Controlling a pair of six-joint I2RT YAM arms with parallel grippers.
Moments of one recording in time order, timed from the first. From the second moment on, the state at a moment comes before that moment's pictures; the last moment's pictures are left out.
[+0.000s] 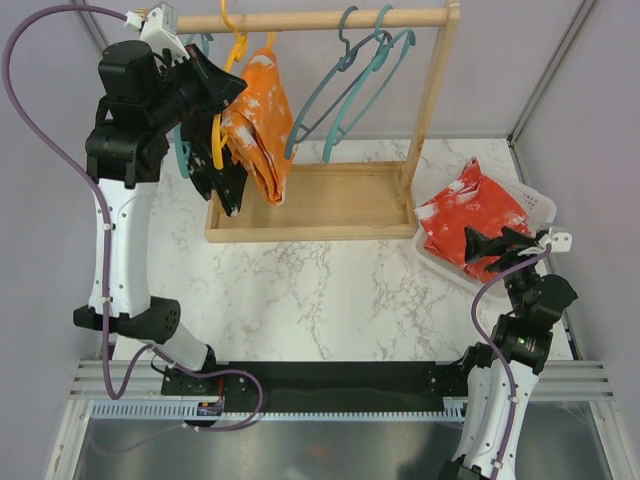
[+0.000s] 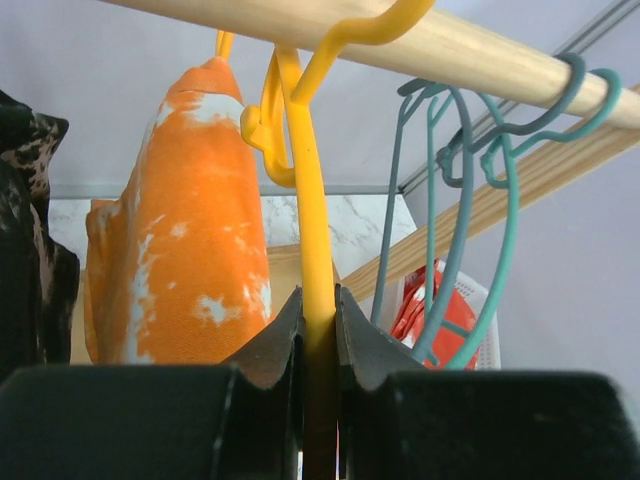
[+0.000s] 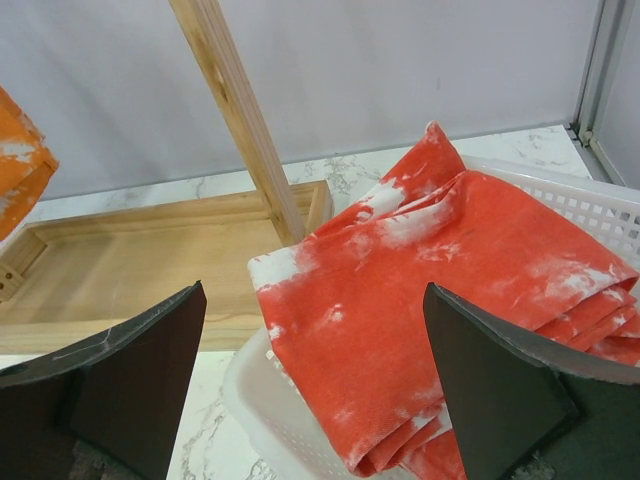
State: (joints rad) left arm -0.19 1.61 2.33 -0.84 0.27 -0.49; right arm -0.45 0.33 0.42 0.03 -0.55 0.32
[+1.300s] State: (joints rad) left arm -0.19 0.94 1.47 -0.61 0.37 -0.71; right arm 0.91 1.08 1.05 -0.51 -0.33 -0.56
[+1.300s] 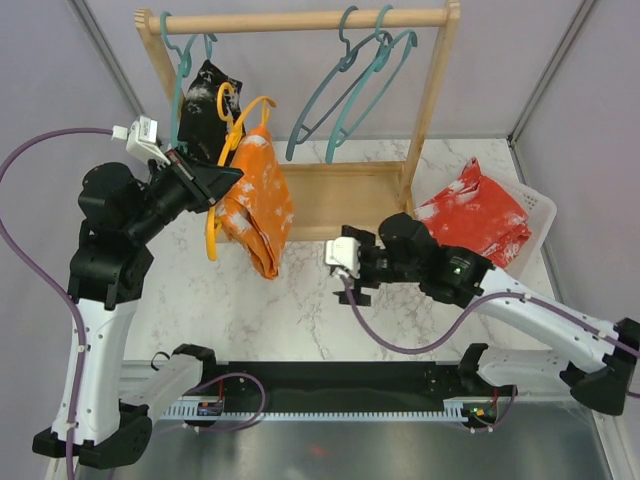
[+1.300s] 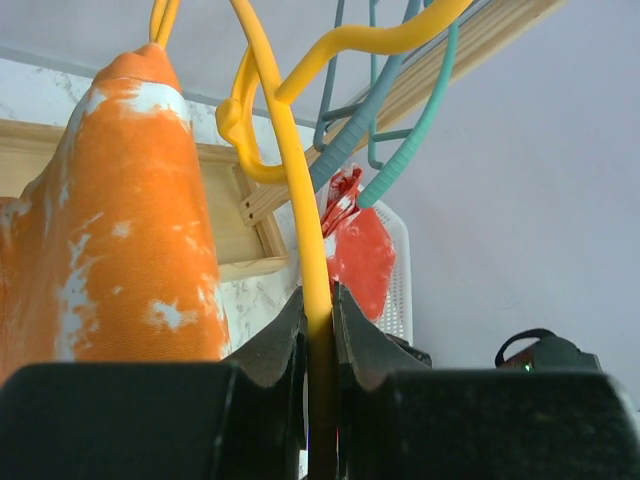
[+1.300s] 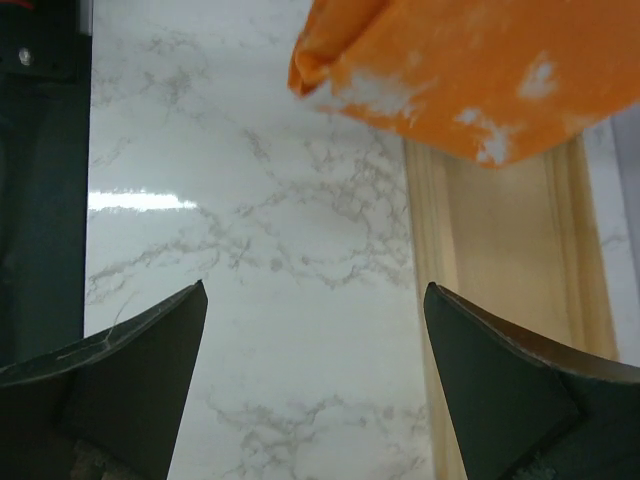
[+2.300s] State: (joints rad) left arm -0.19 0.78 1.39 -0.54 0.34 -0.79; right arm 1.29 1.64 1.48 0.16 0.52 -0.25
